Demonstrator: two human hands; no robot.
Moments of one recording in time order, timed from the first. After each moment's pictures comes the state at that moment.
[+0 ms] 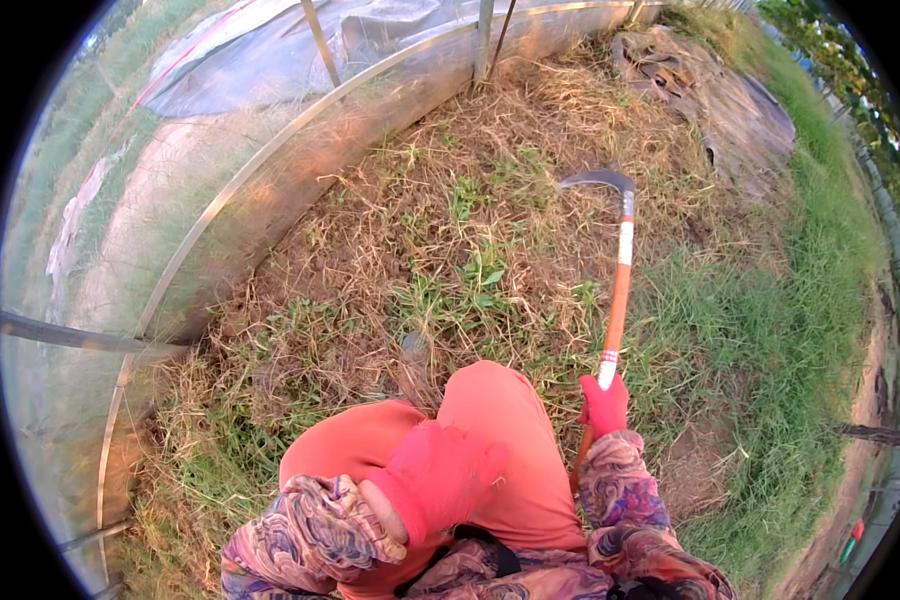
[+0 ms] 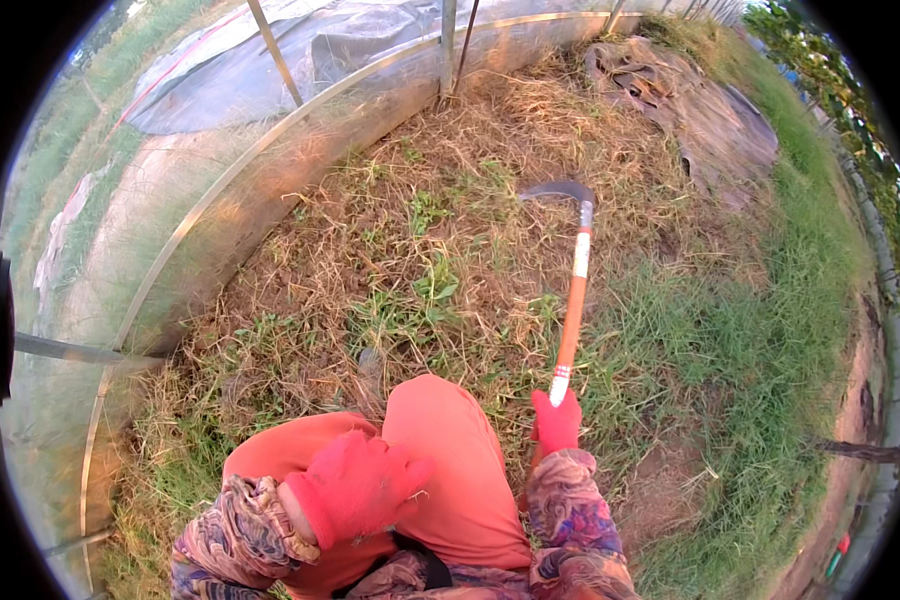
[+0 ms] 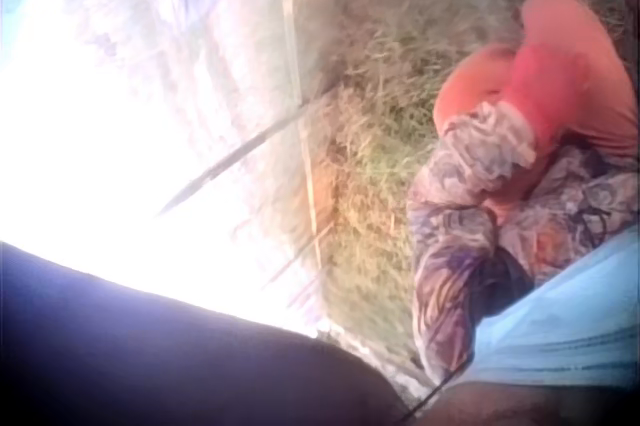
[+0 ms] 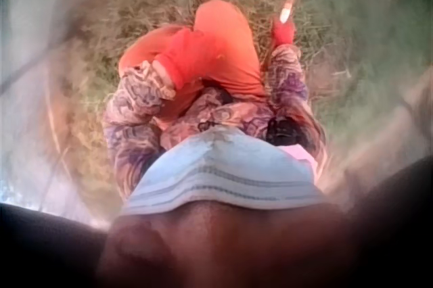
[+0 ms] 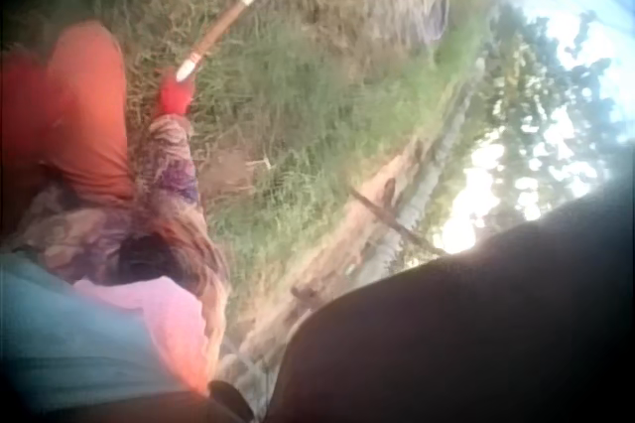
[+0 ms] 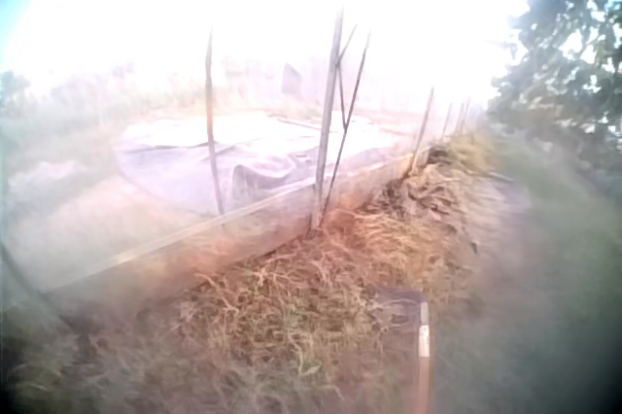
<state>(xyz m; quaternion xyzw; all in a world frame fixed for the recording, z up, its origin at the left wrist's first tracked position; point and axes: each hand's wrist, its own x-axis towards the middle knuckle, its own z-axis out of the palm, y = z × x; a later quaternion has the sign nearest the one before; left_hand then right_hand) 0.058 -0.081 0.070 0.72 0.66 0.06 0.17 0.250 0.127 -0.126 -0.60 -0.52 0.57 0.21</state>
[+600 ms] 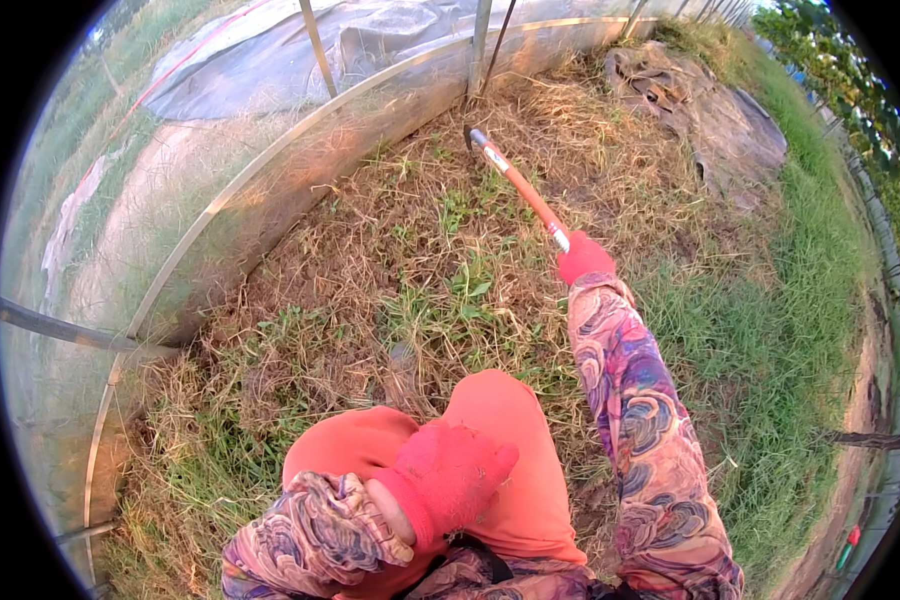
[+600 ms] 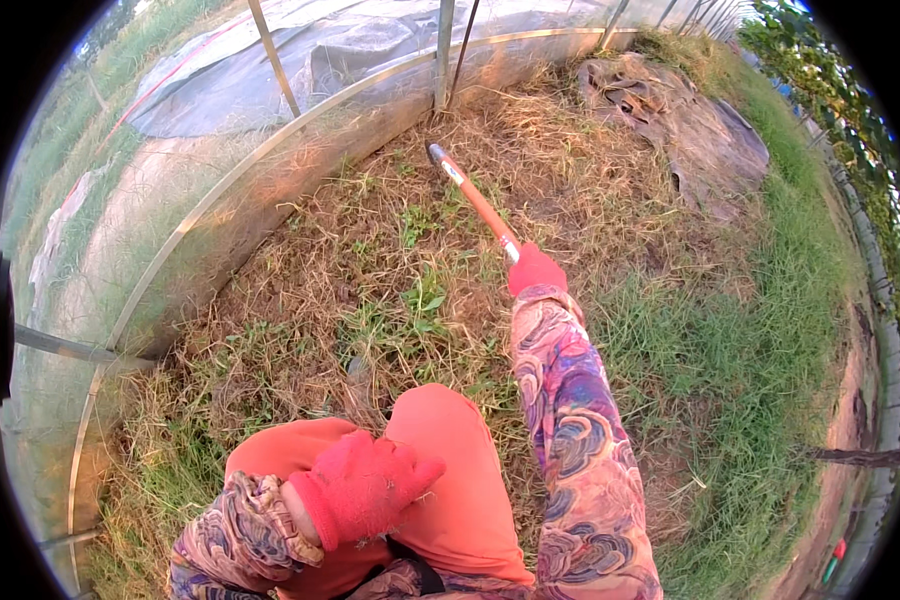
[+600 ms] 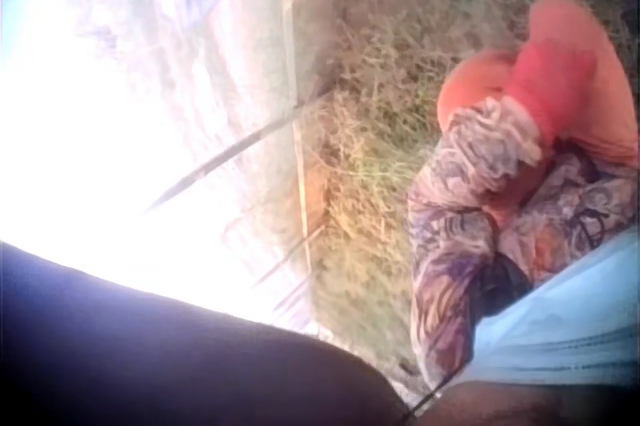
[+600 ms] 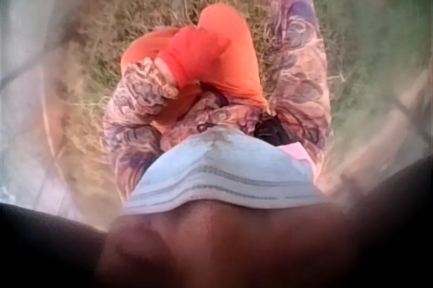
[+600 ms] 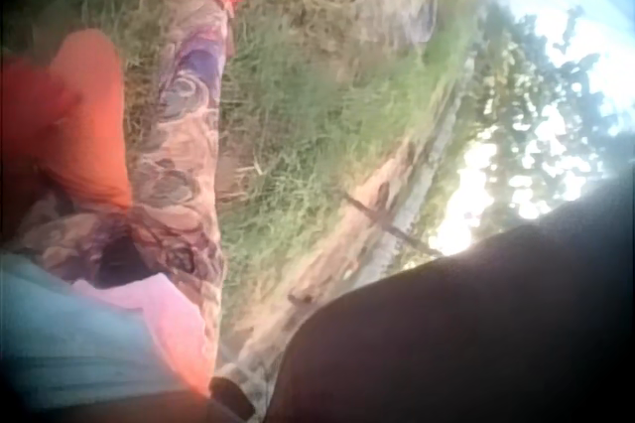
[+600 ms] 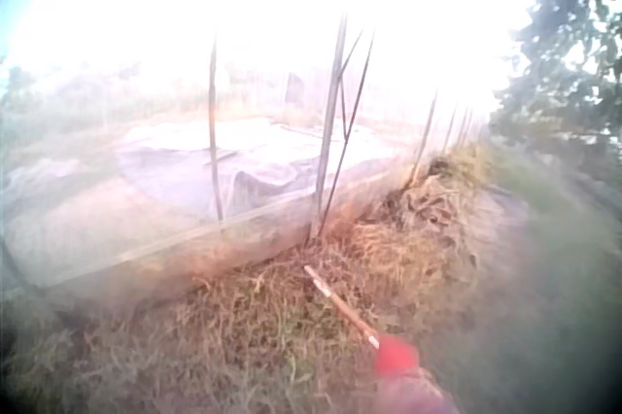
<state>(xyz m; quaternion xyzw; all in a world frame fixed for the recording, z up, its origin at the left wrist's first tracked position) 0.065 -0.060 0.067 0.73 0.65 0.09 0.19 0.087 0.289 -0.077 -0.47 -0.88 0.08 0.02</state>
